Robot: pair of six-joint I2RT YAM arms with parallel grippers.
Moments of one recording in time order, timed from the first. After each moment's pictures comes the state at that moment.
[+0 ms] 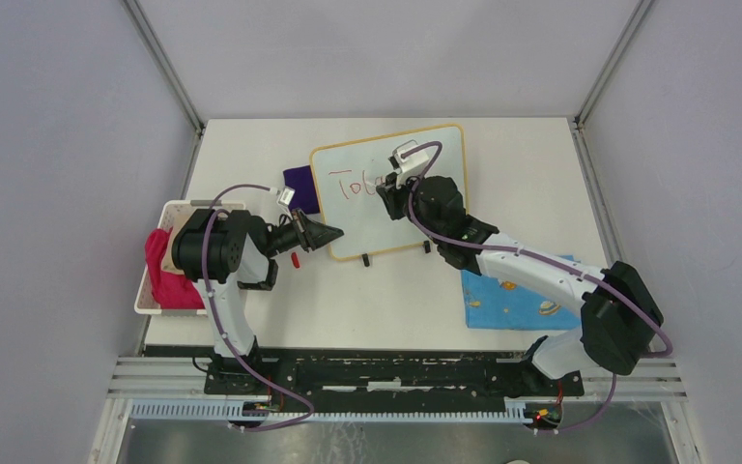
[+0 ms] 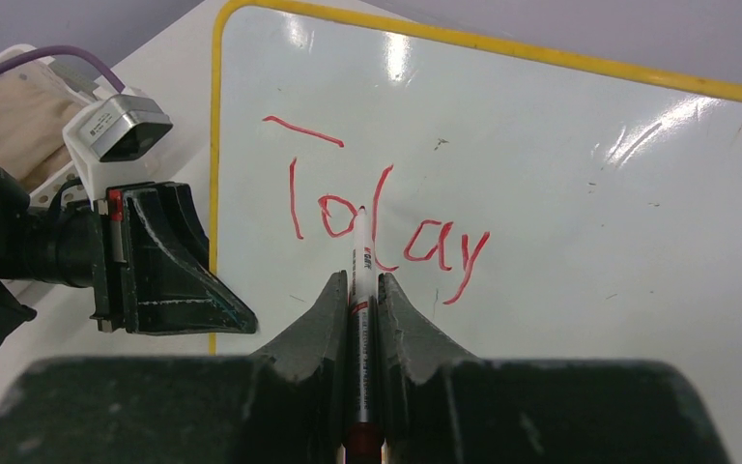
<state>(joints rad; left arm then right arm) -0.06 2.01 0.47 1.54 1.01 -0.81 0.80 1.45 1.00 0.30 0.20 0.08</state>
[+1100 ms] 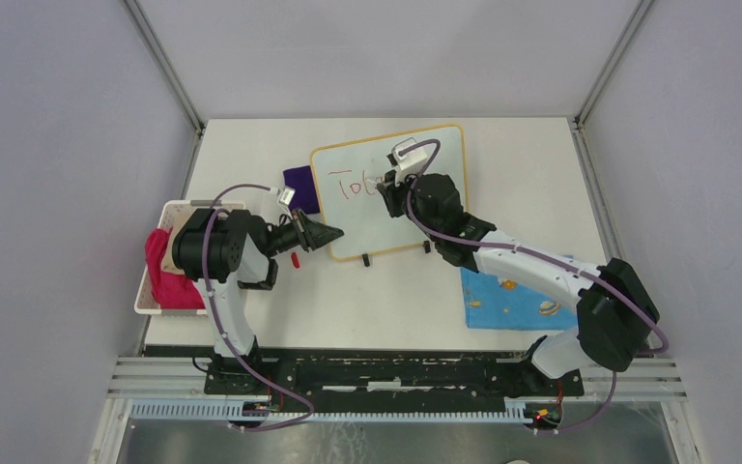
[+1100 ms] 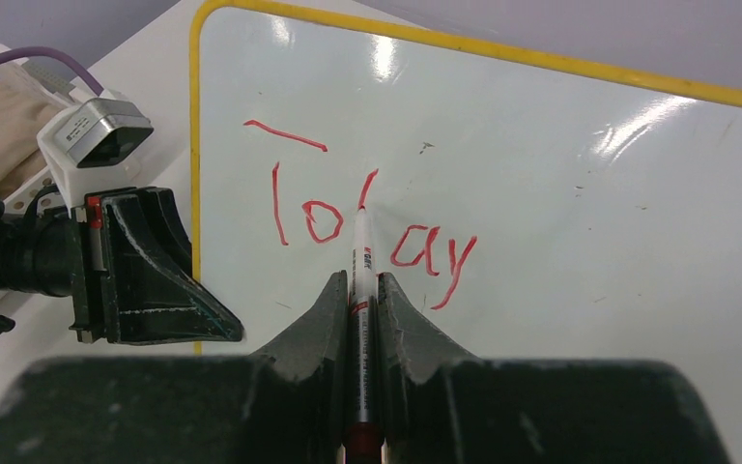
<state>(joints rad) -0.06 2.02 0.47 1.54 1.01 -0.81 0.80 1.48 1.03 0.28 0.22 0.08</state>
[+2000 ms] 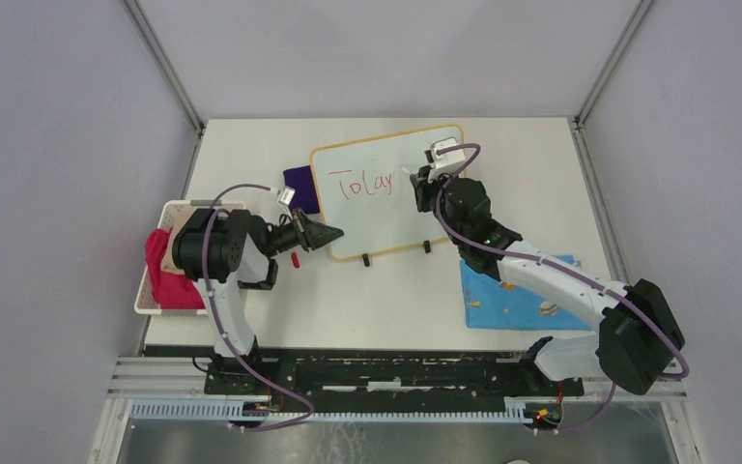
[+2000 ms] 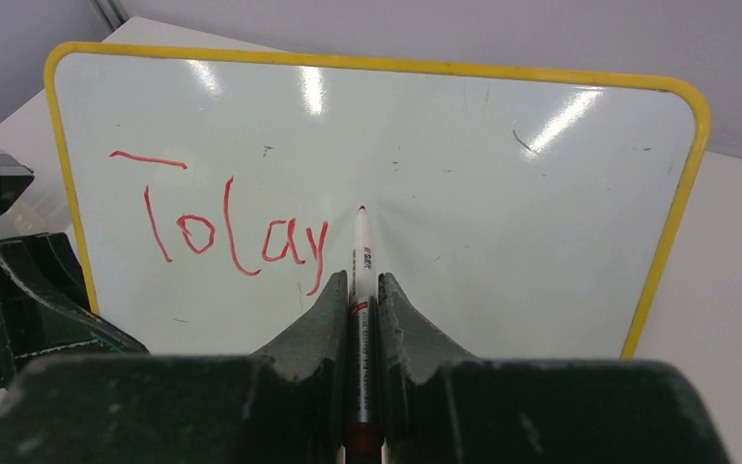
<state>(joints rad) -0.06 2.02 0.47 1.54 1.01 -0.81 0.71 1.33 0.88 0.34 0.33 0.08</state>
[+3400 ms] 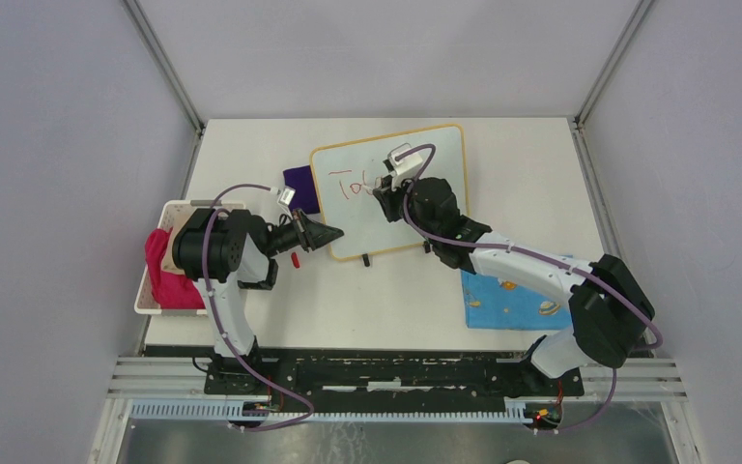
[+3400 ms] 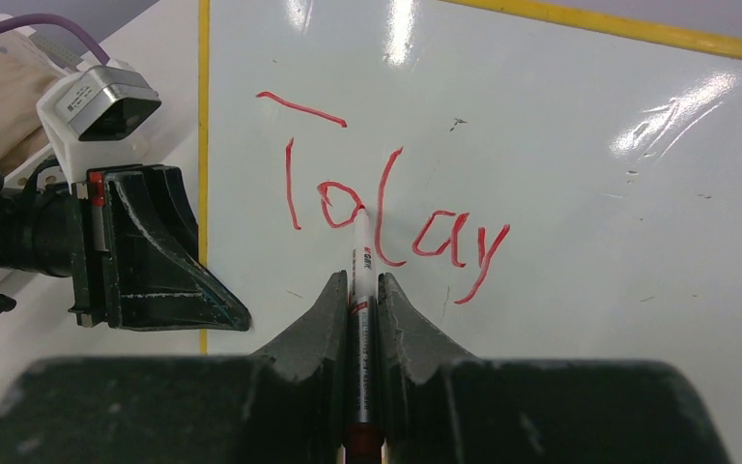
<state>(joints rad) -0.06 2.02 0.47 1.54 1.02 -0.81 0.80 1.51 1.00 0.33 0.19 0.08</state>
